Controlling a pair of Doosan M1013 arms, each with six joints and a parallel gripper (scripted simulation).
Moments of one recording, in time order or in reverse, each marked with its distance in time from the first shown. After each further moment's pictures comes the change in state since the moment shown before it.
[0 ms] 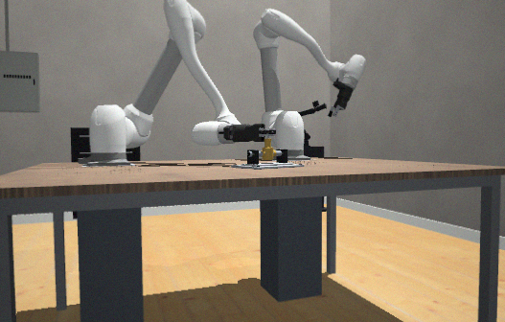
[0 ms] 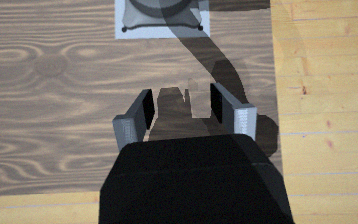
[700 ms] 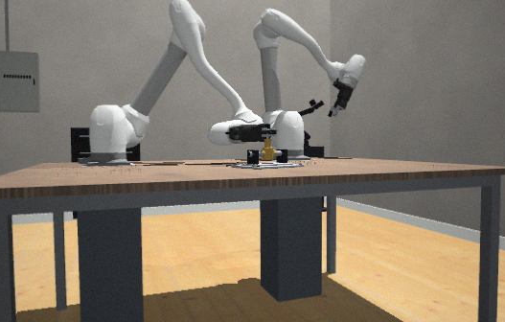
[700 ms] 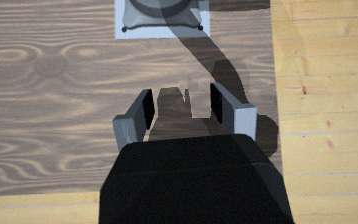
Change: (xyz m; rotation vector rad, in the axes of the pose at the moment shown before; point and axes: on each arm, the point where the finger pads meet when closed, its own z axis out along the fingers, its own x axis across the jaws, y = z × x) left arm 0.000 0.000 0.000 0.000 0.000 0.000; right arm 0.000 -0.001 0.007 0.268 0.000 0.001
